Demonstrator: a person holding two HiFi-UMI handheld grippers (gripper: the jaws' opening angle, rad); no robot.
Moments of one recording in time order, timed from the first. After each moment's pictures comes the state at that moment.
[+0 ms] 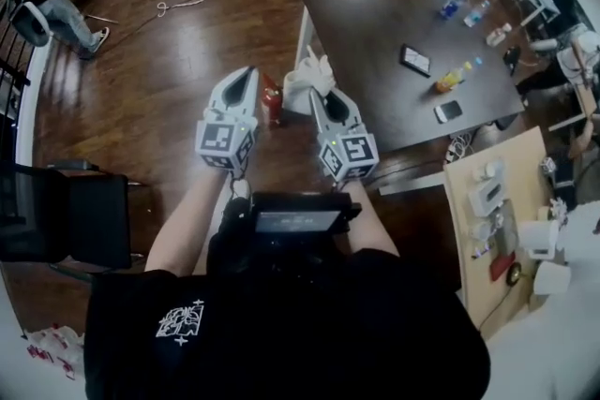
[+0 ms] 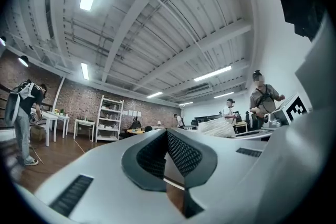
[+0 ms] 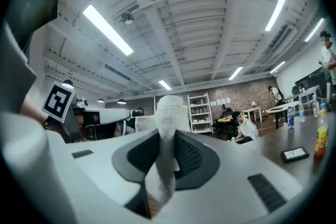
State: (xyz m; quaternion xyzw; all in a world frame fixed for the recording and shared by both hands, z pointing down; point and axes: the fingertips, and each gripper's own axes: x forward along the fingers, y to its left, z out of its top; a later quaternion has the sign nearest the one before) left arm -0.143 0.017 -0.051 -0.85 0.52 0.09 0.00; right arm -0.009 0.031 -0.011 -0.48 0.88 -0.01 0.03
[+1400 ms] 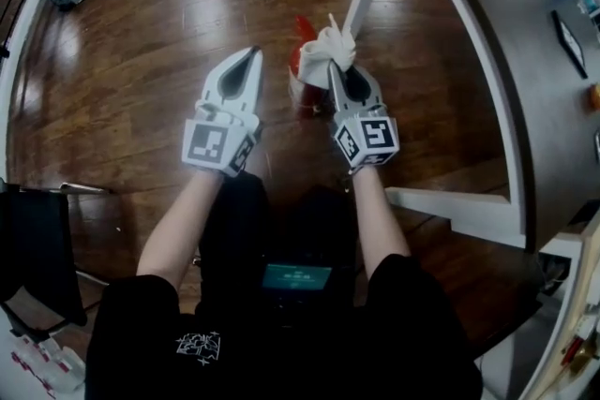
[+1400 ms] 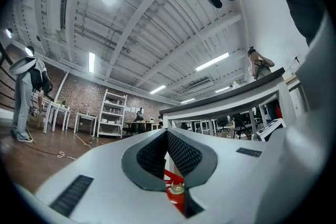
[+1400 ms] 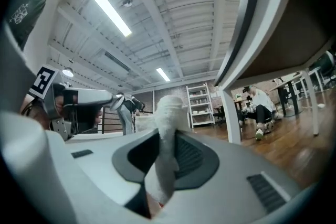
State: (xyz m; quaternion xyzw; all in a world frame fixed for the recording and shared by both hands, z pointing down) left arm -0.117 -0.174 0.352 -0.84 0.53 0.08 0.02; right arm 0.019 -0.212 0.434 -0.46 0.89 -0.03 0.04
